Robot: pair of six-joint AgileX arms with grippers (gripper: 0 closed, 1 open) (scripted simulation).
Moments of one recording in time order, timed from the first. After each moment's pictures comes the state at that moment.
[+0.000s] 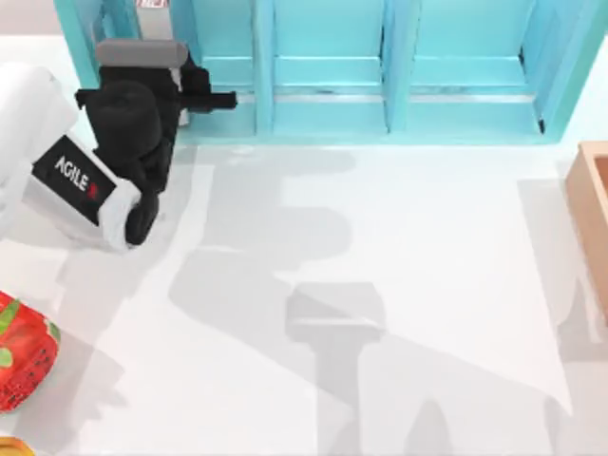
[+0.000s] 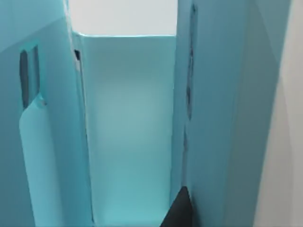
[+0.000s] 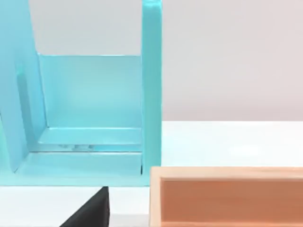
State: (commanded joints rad) left arm -0.27 2.42 1.21 1.22 -0.19 0.02; right arm 0.00 0.00 0.00 0.00 0.00 0.00
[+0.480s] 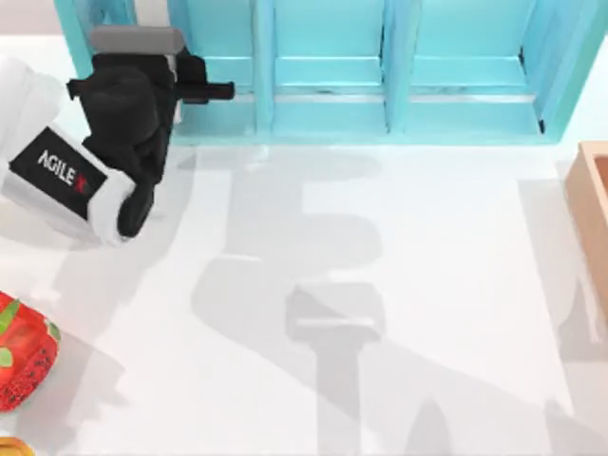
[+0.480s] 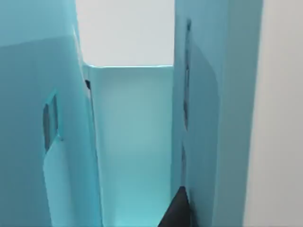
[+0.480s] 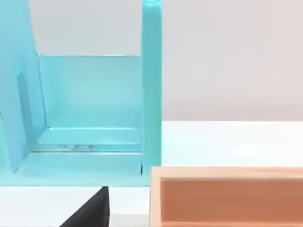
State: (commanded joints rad) left arm -0.28 2.31 1.15 1.16 -0.22 0.03; right arm 0.00 0.00 0.00 0.00 0.00 0.00
